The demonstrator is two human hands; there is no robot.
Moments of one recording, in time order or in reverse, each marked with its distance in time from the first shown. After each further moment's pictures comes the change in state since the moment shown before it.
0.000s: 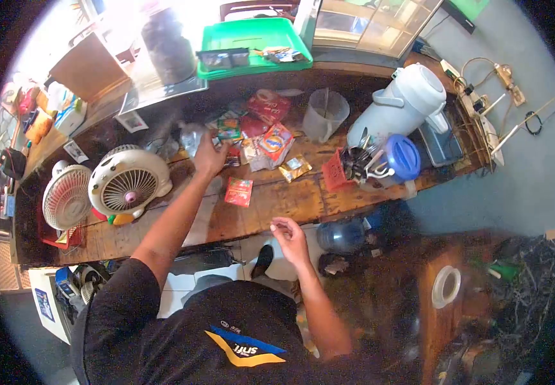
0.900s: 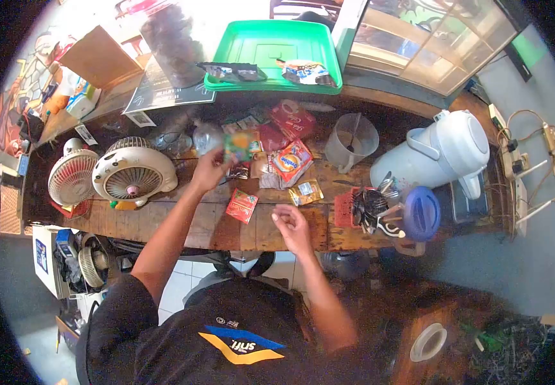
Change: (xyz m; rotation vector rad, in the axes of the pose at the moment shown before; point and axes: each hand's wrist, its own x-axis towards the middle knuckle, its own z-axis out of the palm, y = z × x) left_hand -0.008 0.018 -0.031 -0.427 -0.229 -0.099; right_hand 0.109 -0.024 -0.020 0.055 -0.236 0.048
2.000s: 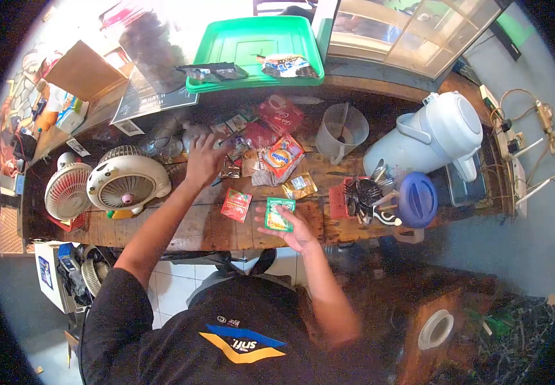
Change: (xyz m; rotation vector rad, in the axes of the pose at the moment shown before) left_hand 0.016 0.011 -0.002 1.034 0.114 0.637; right_hand 0.000 -0.023 -0.013 0.581 -0.274 0.336
